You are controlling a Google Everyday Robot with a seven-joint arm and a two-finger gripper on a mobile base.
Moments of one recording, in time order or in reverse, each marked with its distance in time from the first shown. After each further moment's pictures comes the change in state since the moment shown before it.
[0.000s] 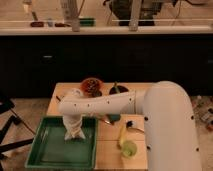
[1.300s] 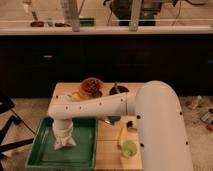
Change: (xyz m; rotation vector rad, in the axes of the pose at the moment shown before) arm -0.069 -0.002 0.011 -0.039 -0.120 -0.175
